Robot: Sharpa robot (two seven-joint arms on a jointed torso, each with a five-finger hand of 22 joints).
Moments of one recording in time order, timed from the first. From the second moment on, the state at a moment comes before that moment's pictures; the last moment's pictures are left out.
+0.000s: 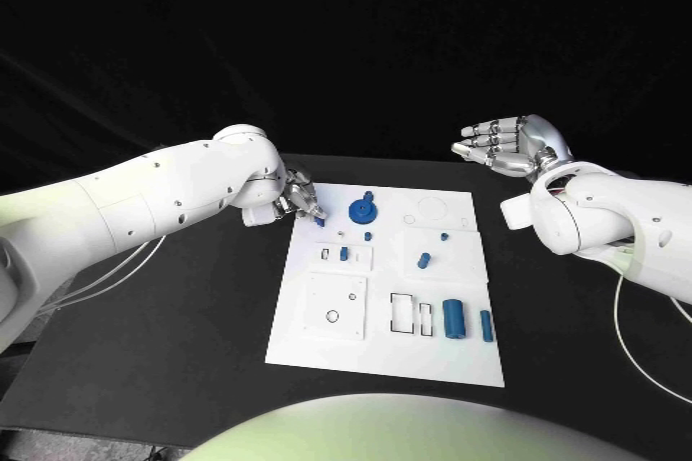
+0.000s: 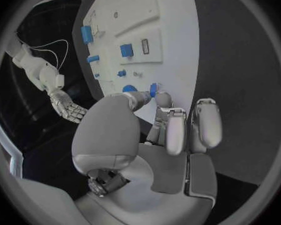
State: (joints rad) left arm 1.27 -0.57 -0.04 1.15 -0.96 0.28 -0.52; left_hand 1.26 -0.15 0.68 0.24 0.16 0.77 0.09 0.80 0.66 1.14 0.01 1.11 0.71 1.47 -0.05 1.50 1.31 0.07 1.35 0.06 1.44 1.26; right arm 1.29 -0.86 -0.17 1.45 -0.38 -0.58 0.27; right_hand 1.46 -0.16 0.08 0.29 0.13 0.88 0.22 0.10 0.20 0.98 0.21 0.07 0.06 0.93 0.18 0.11 0.17 0.17 0.71 0.29 0.06 0.28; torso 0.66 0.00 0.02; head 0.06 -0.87
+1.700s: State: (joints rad) left arm 1.18 -0.77 -0.04 1.52 -1.14 0.06 -0.49; left_hand 1.21 -0.19 0.74 0.22 0.17 0.81 0.07 0.81 0.67 1.21 -0.01 1.14 0.77 1.47 -0.06 1.51 1.31 0.07 1.38 0.05 1.46 1.31; right arm 1.28 -0.87 -0.17 1.46 -0.38 -0.58 0.27; right_hand 1.45 -0.16 0.08 0.29 0.13 0.88 0.22 0.09 0.20 0.98 0.21 0.07 0.06 0.93 0.18 0.11 0.17 0.17 0.72 0.29 0.06 0.28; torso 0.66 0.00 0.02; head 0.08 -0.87
